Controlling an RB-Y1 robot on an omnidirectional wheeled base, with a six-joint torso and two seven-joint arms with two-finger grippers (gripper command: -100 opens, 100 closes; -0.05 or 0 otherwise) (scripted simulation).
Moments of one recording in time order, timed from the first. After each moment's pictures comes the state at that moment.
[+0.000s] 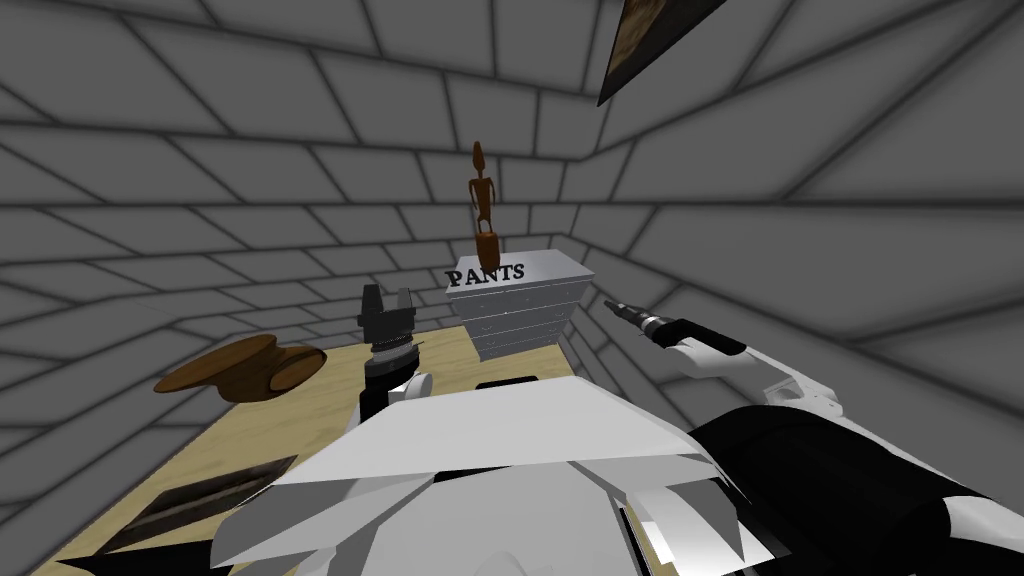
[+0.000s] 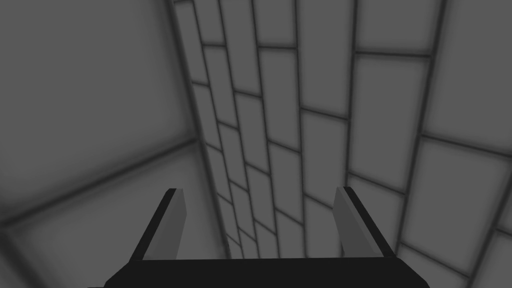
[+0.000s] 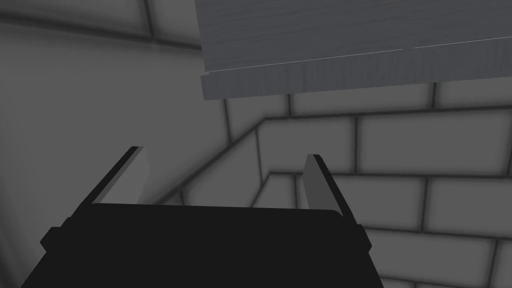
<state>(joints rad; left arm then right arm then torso) 0.50 0.03 -0.01 -2.25 -0.02 -0.63 -0.02 0.71 -1.00 -0.39 -1.93 -0.82 0.18 1.10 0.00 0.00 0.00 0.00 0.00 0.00</state>
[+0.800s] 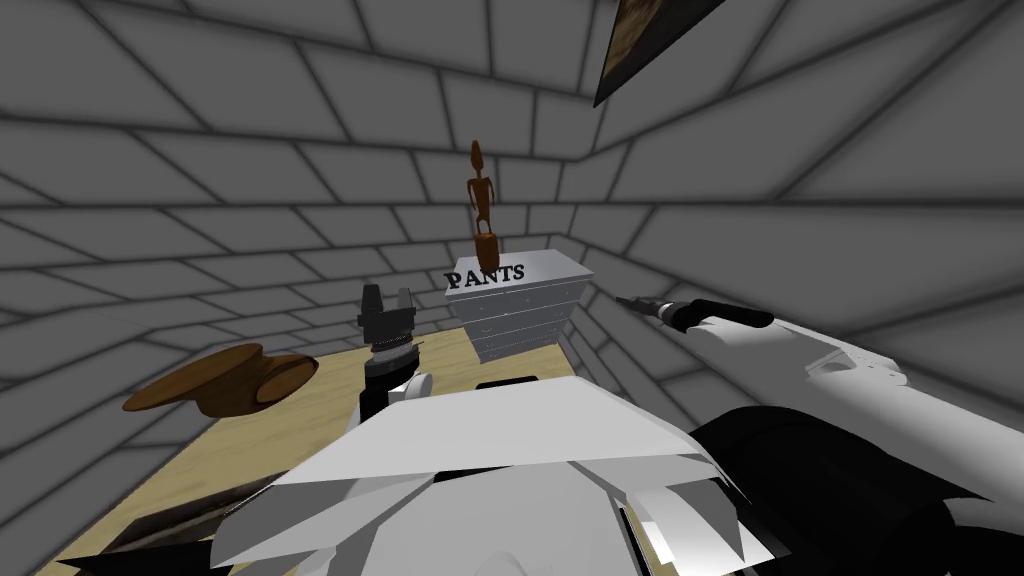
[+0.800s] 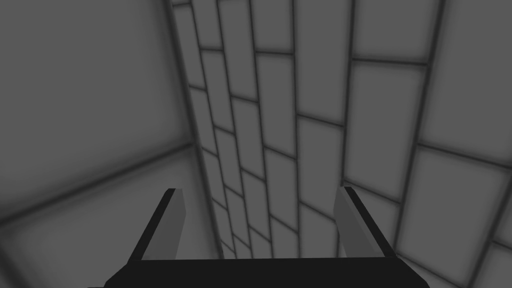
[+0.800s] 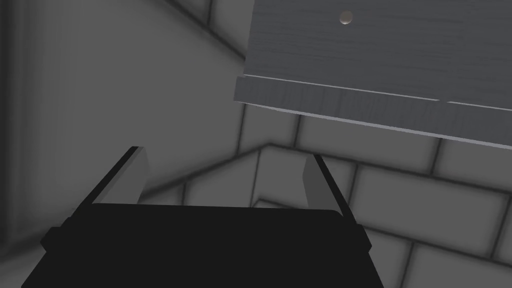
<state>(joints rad) 0.50 0.03 -0.01 -2.25 -0.02 -0.63 -0.02 0.76 -1.22 -0.50 -1.85 -0.98 0.31 1.31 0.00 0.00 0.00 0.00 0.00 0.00</state>
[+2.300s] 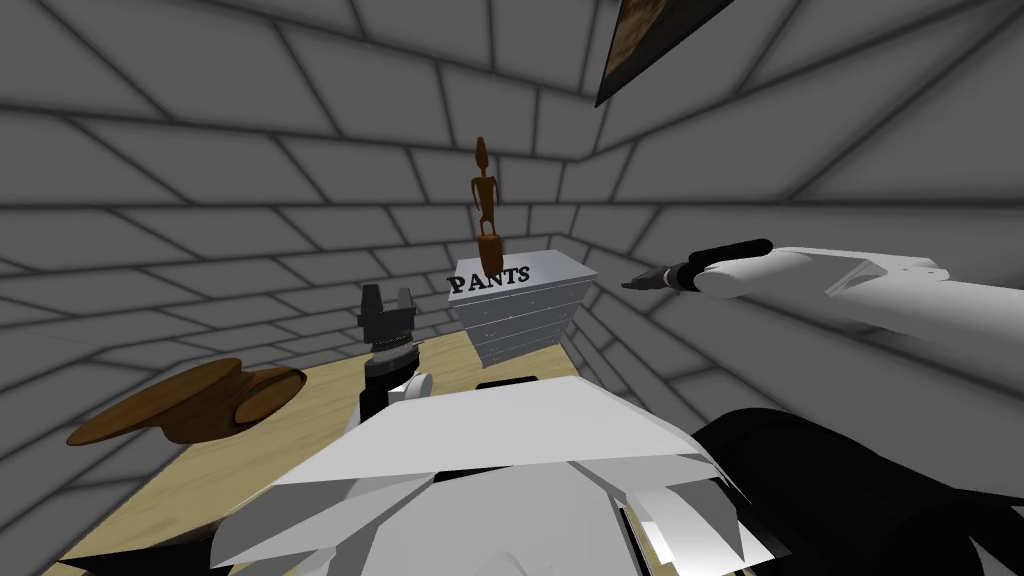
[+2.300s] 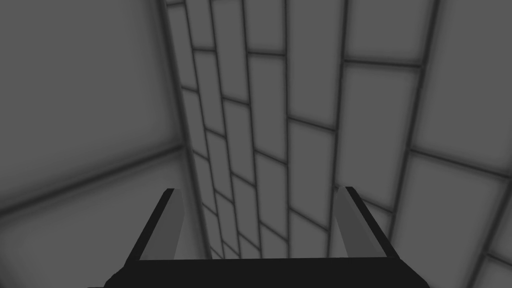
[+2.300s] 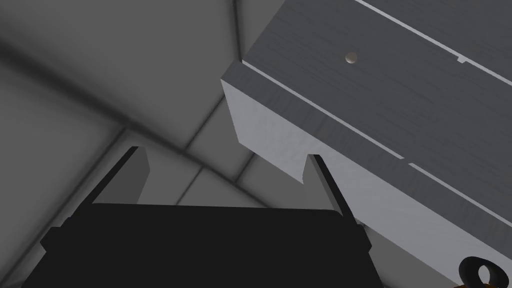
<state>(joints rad) 0.50 0.03 -0.01 -2.25 -0.02 -0.63 -0.02 0.88 -1.65 -0.71 -1.72 -1.28 0.56 1.71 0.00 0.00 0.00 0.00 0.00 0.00</state>
